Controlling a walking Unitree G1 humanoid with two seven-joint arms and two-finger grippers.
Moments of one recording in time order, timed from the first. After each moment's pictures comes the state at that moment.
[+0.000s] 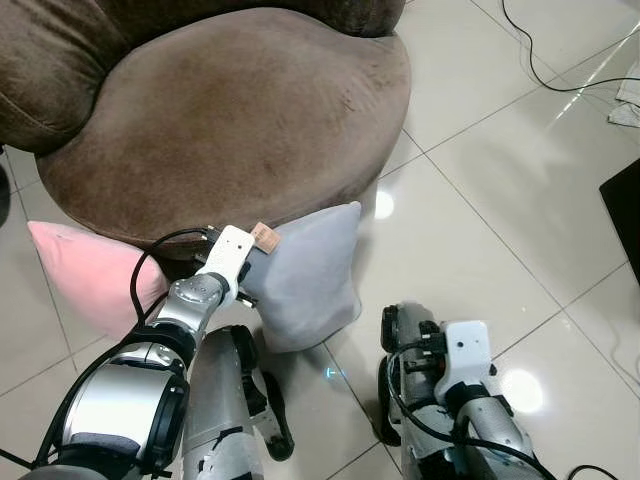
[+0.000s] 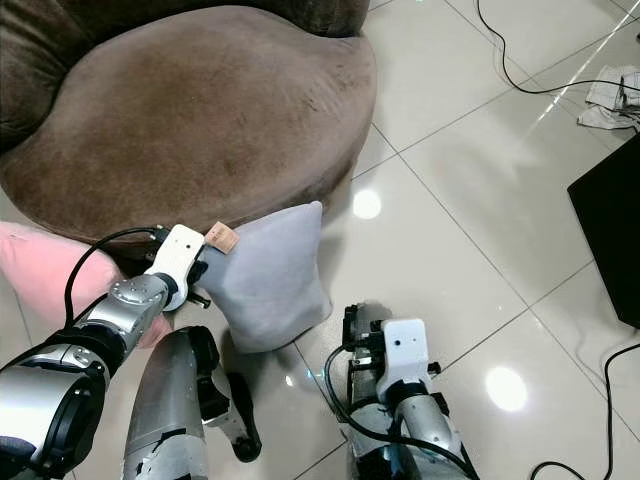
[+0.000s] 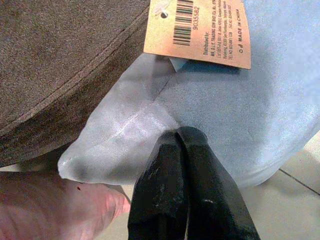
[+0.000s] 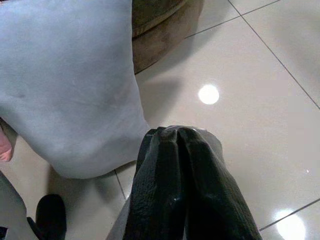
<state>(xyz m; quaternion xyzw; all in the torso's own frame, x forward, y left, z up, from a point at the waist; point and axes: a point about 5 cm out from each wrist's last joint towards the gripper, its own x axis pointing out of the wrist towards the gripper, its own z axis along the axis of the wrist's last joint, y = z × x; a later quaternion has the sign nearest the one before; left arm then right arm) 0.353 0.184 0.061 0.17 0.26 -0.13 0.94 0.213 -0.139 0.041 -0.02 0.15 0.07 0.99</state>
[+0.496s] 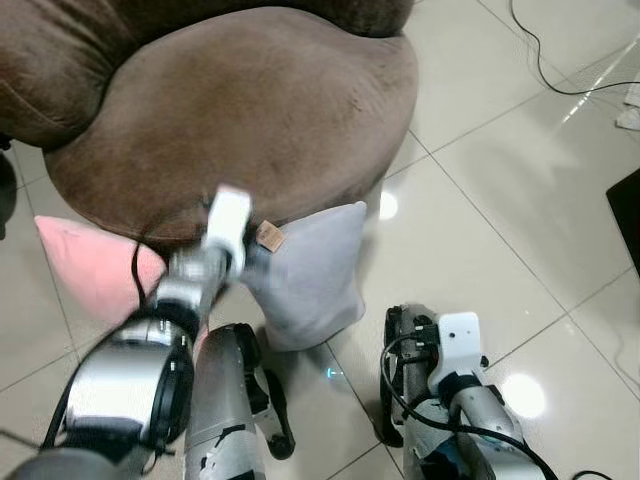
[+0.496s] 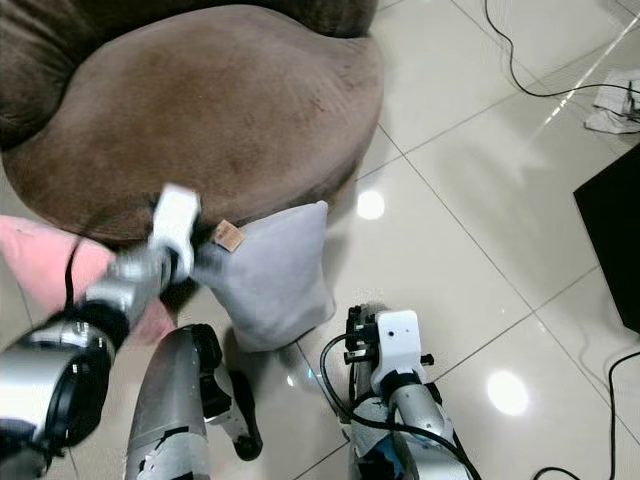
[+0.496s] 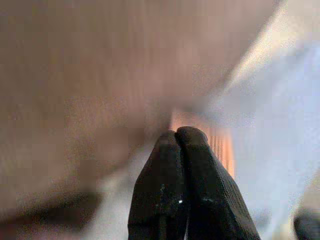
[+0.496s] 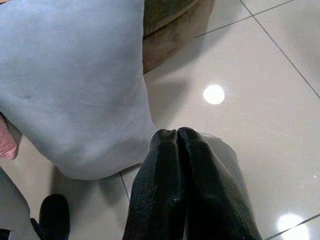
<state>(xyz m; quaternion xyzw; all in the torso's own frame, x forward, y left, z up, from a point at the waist) 0.384 0.170 0.118 0.07 0.14 -0.14 0.98 0.225 -0.134 0.038 -0.02 0.15 0.08 0.99</state>
